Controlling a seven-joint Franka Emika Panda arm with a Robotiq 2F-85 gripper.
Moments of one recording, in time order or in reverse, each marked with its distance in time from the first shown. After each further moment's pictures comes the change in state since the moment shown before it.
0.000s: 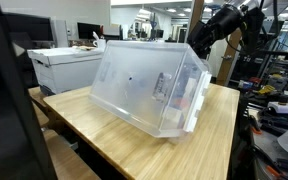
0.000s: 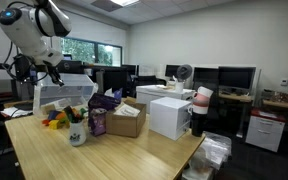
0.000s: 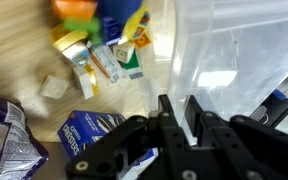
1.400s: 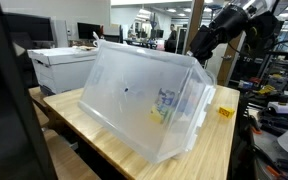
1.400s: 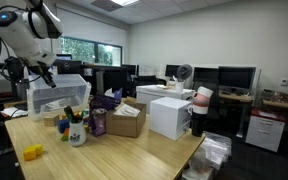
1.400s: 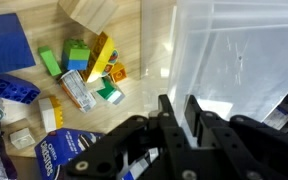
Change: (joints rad) arm 0.078 0.072 0.047 -0.003 0.000 0.000 0.000
